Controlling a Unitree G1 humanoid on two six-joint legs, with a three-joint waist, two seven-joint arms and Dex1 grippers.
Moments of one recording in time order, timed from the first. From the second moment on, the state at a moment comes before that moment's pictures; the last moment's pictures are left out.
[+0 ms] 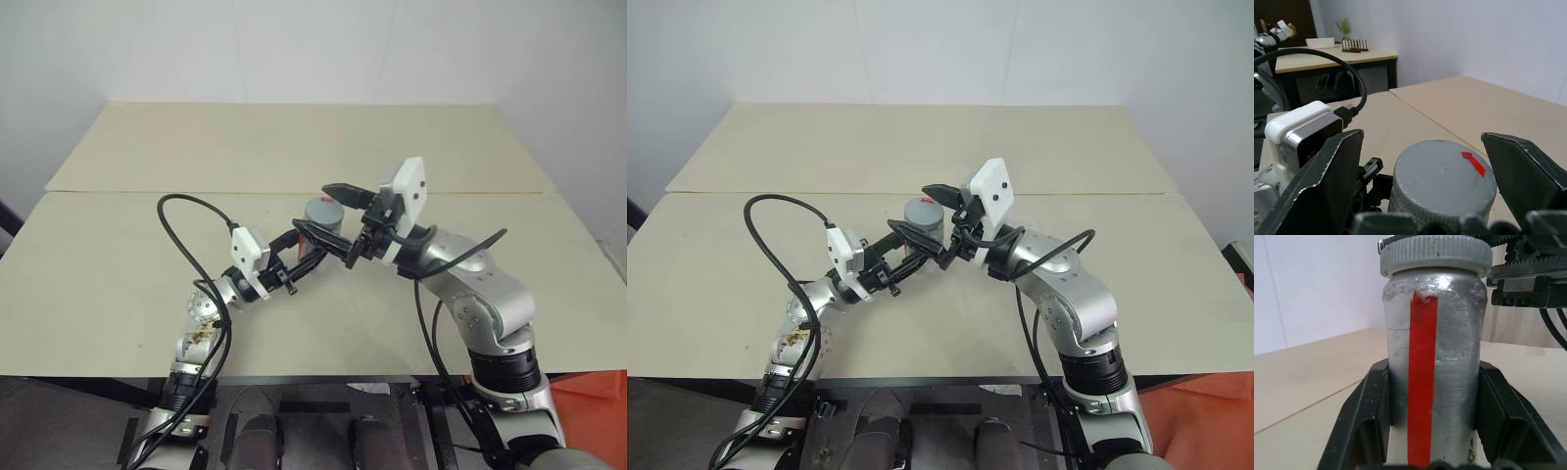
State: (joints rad) left arm -0.35 0.20 -0.04 0.06 -0.36 -0.09 -0.84; right arm -0.58 -0.33 0.09 -0.39 0.53 0.62 0.59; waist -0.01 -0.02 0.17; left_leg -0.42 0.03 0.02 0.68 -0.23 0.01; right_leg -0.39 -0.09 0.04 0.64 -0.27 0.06
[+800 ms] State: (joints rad) left arm -0.36 0.20 -0.05 0.07 -0.34 -0.11 -0.85; right arm -0.58 -0.33 0.15 -0.39 0.40 0.56 0.58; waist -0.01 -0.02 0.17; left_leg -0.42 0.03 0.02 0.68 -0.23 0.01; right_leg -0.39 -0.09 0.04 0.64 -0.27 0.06
